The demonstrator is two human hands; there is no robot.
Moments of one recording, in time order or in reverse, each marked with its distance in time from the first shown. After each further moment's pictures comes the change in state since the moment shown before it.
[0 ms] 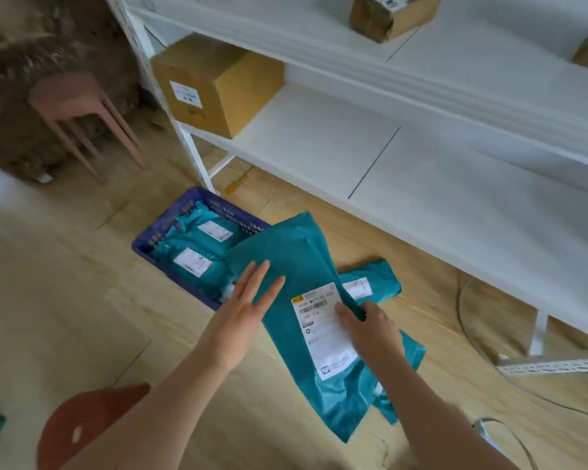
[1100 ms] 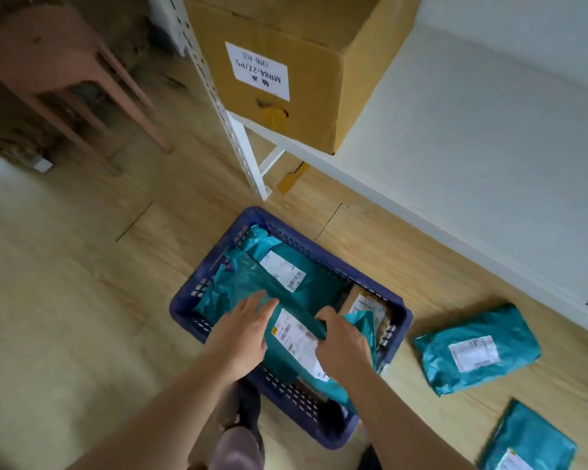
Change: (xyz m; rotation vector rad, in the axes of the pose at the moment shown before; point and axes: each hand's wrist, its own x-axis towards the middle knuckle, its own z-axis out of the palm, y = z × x) left_hand 0.243 -0.369 0.079 -0.058 -0.495 -0.158; right_hand 0.281 -0.296 0.259 -0.270 -0.344 -0.154
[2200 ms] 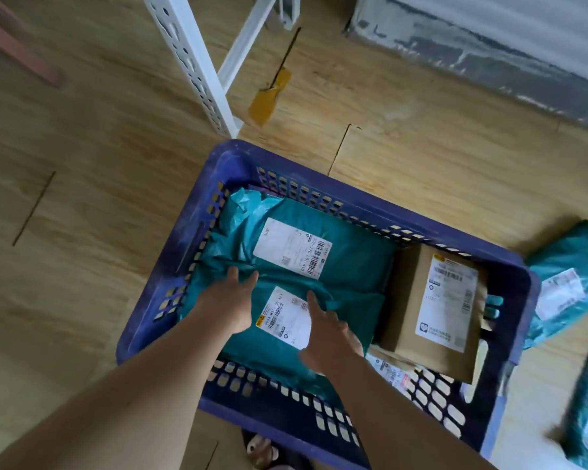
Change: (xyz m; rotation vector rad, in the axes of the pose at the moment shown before) left_hand 0.212 -0.152 0.151 0.179 -0.489 -0.102; right_hand 0.201 -0.002 0.193 -0.088 -0.281 0.307
